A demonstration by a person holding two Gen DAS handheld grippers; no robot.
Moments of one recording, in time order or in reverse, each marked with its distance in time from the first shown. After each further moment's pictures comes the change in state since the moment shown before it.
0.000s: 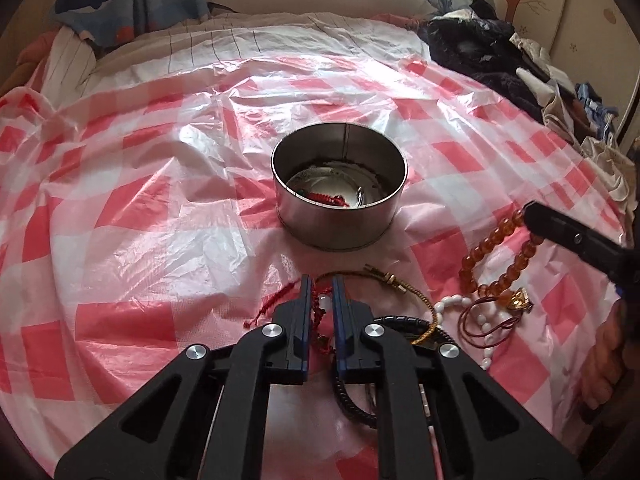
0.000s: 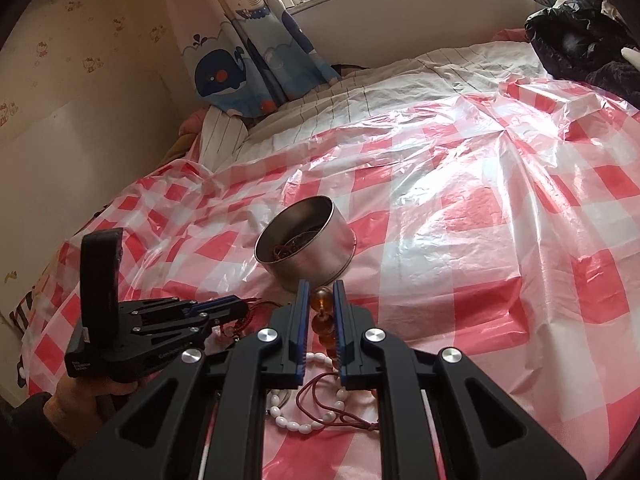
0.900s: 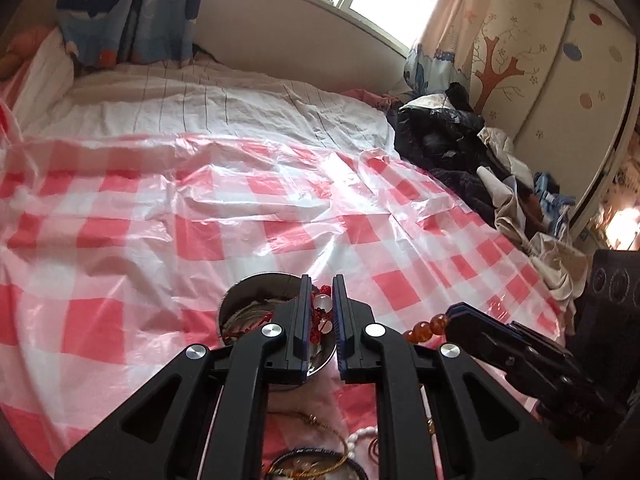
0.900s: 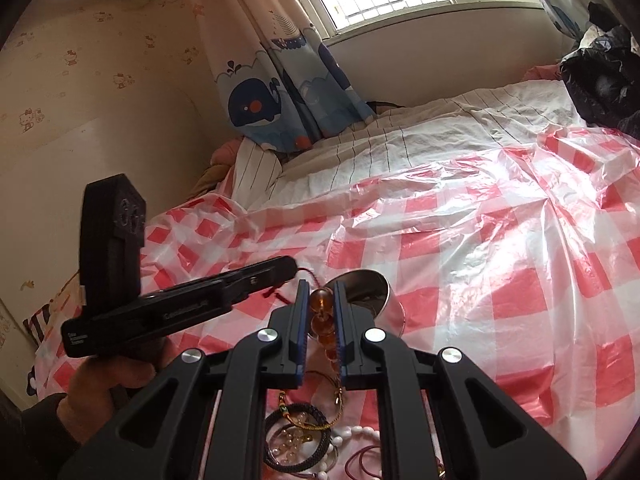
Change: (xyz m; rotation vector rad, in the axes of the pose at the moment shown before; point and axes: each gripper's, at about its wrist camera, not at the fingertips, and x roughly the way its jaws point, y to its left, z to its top) left arm -0.004 0.004 0.089 -0.149 -0.183 -0.219; right arm 0.008 0.037 0.056 -0.064 -0.108 0.097
